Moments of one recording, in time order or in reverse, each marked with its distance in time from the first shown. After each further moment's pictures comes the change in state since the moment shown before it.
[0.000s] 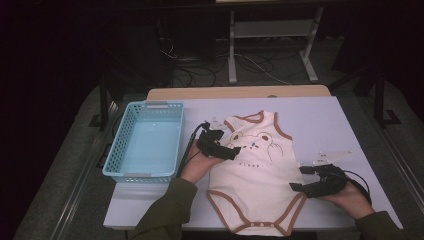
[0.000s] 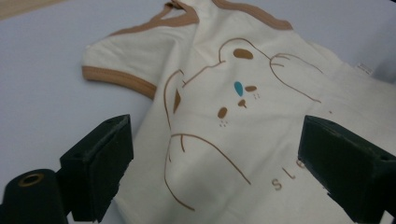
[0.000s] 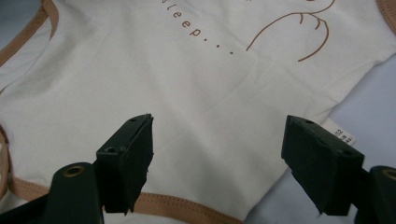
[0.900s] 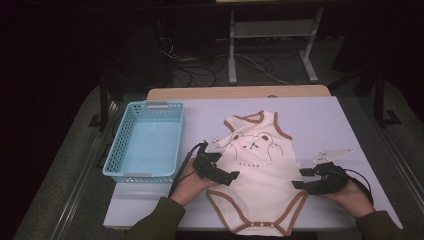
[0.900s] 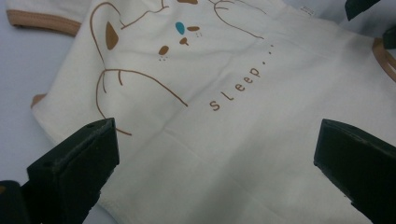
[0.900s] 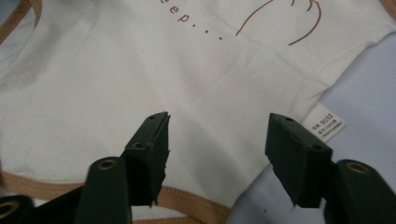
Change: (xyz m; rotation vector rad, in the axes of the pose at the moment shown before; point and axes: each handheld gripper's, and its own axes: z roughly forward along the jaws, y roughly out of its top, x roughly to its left) left arm -0.026 -0.046 -0.021 0.039 -0.115 0.075; right arm -0.006 0.000 0.000 0.041 -0.014 0.026
